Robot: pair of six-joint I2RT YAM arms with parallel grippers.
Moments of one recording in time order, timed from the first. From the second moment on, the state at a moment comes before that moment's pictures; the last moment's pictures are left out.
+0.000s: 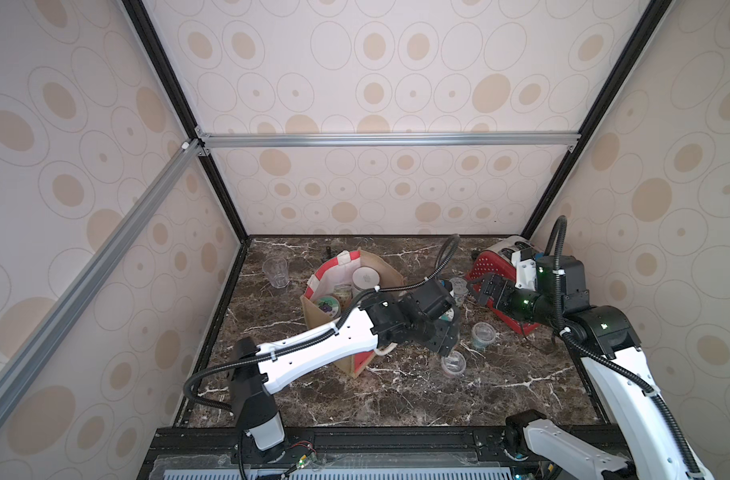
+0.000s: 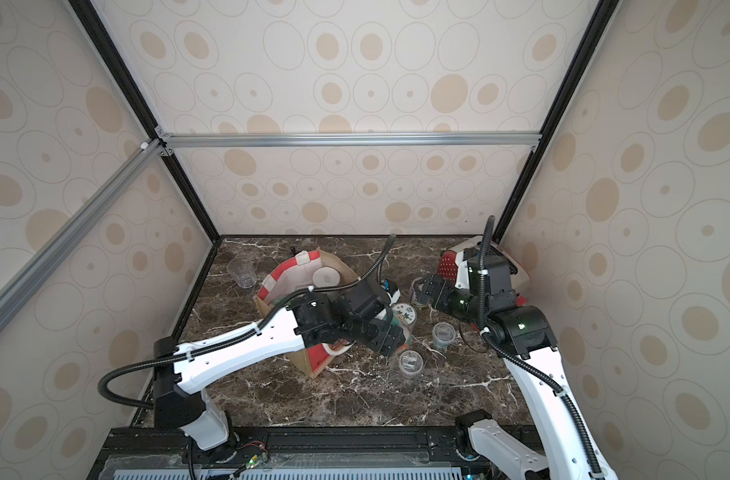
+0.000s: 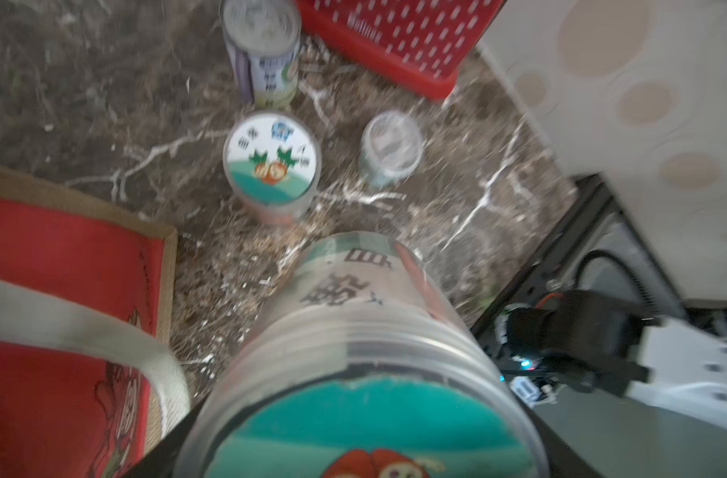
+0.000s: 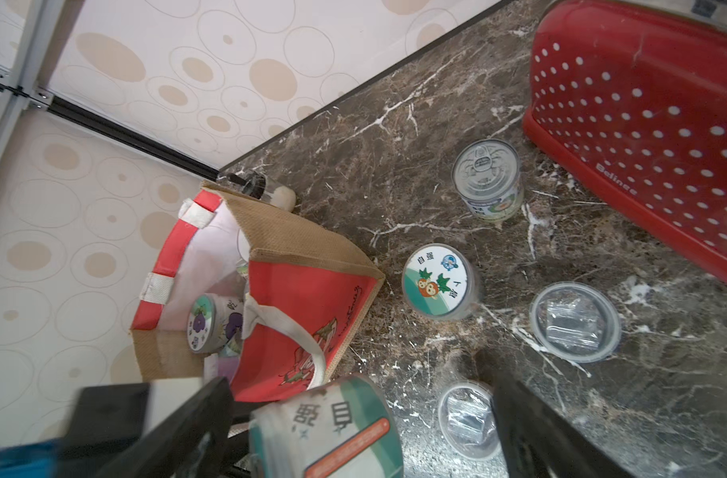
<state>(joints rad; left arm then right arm) -1.14 1.72 1.67 -0.92 -0.07 -0.48 0.25 0.97 1.30 -0.99 -0.18 0.62</state>
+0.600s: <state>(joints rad) -1.16 2.00 1.71 -1.05 -0.20 -0.43 0.20 0.98 1.28 -1.01 -0.18 0.60</state>
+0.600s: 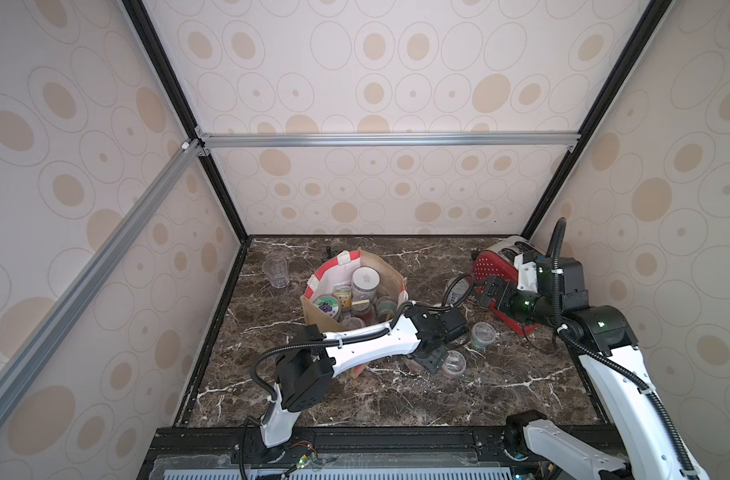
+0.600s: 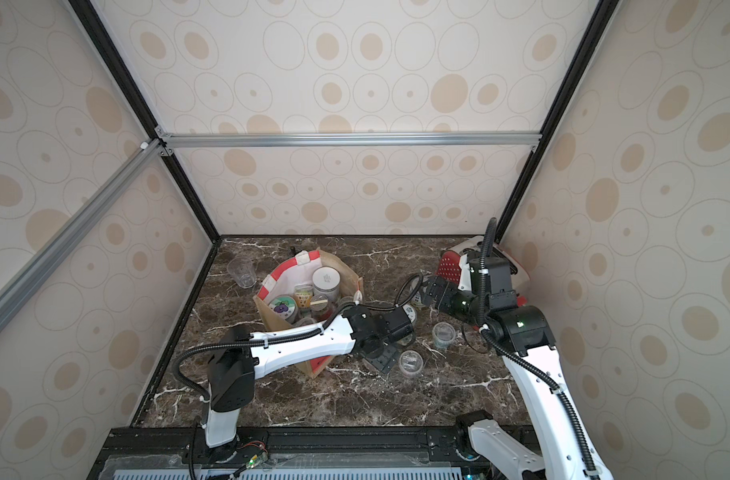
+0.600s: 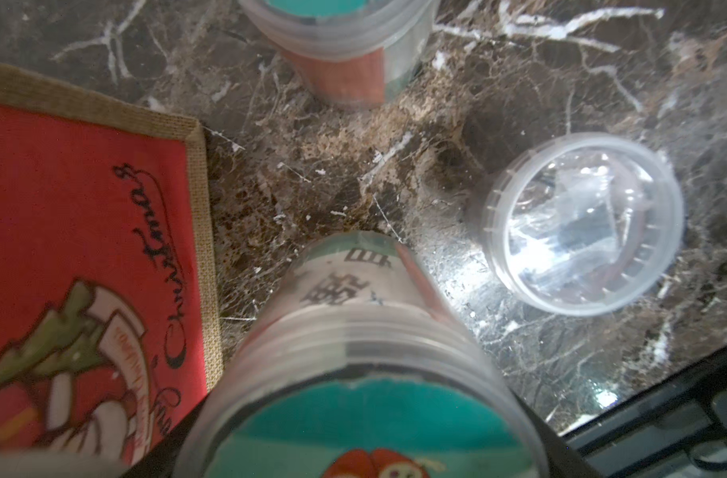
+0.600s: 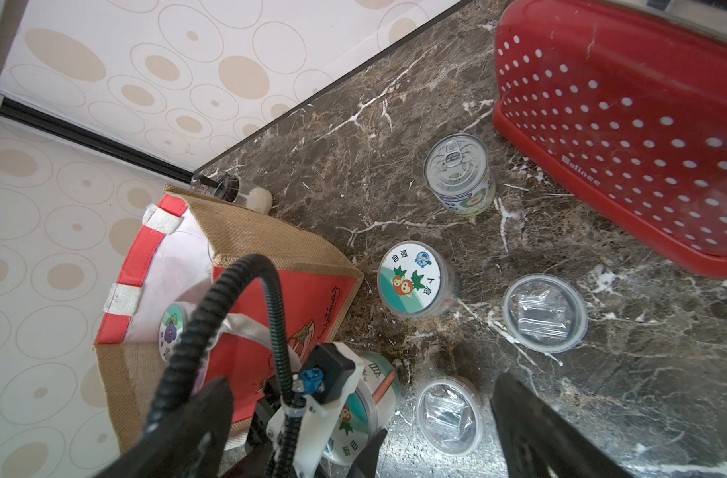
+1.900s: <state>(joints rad) -1.13 2.07 2.03 -1.00 -0.02 -0.41 0.14 0.95 1.30 -1.02 -0.19 0.58</state>
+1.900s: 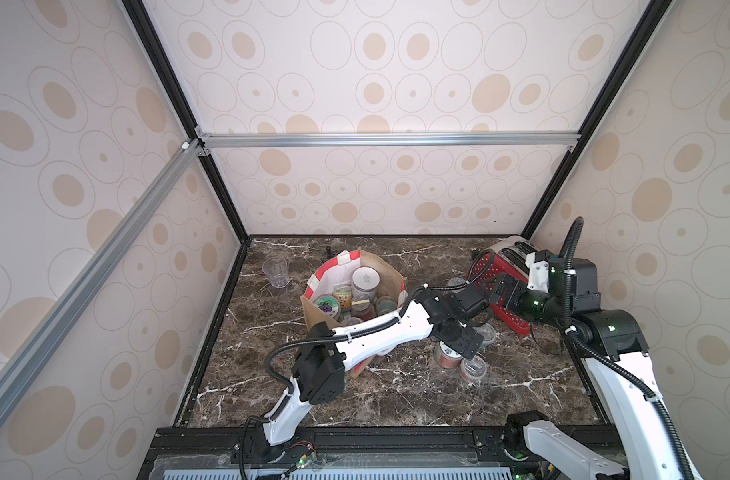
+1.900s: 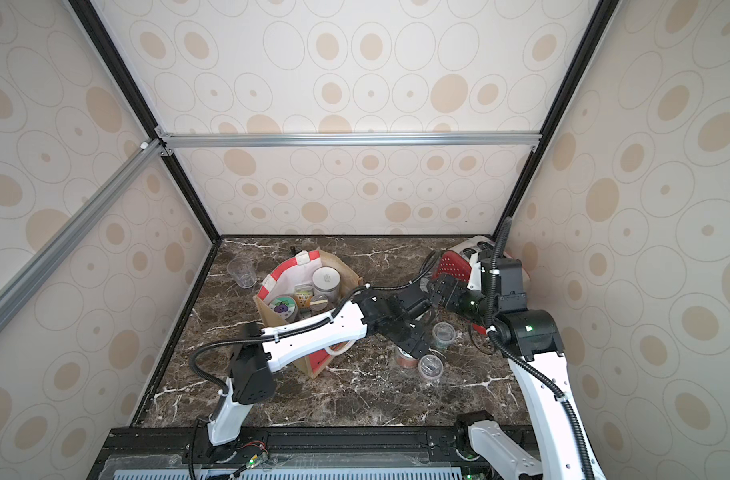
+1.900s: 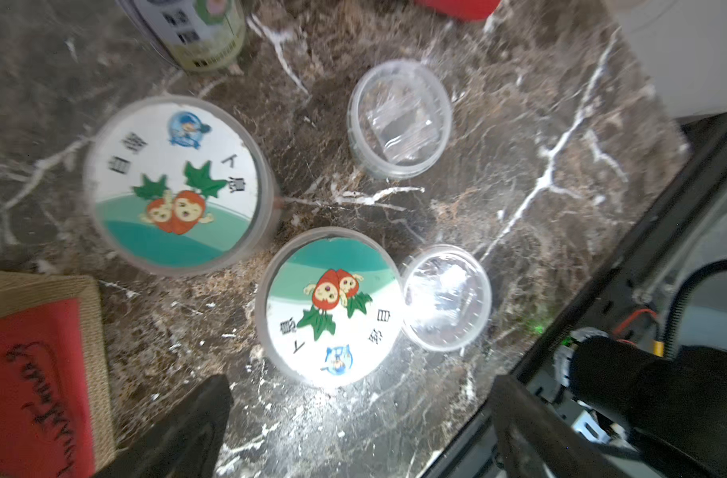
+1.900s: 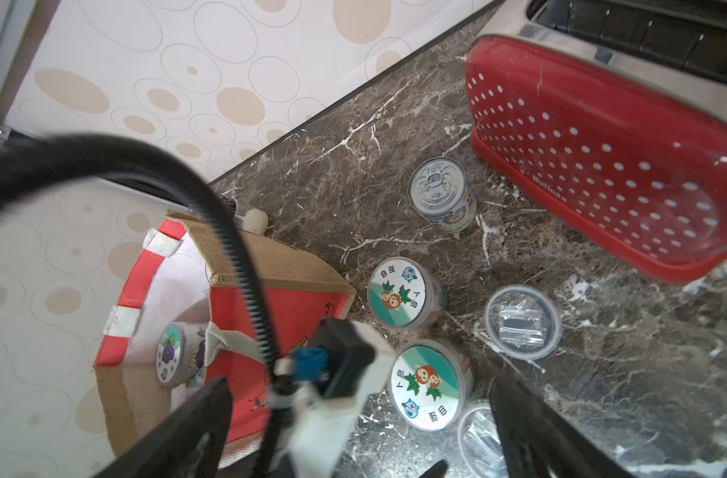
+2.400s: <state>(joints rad) -0.79 1.54 1.97 -1.11 -0.18 -0.39 0.17 1.01 1.24 -0.95 -0.41 0.58</state>
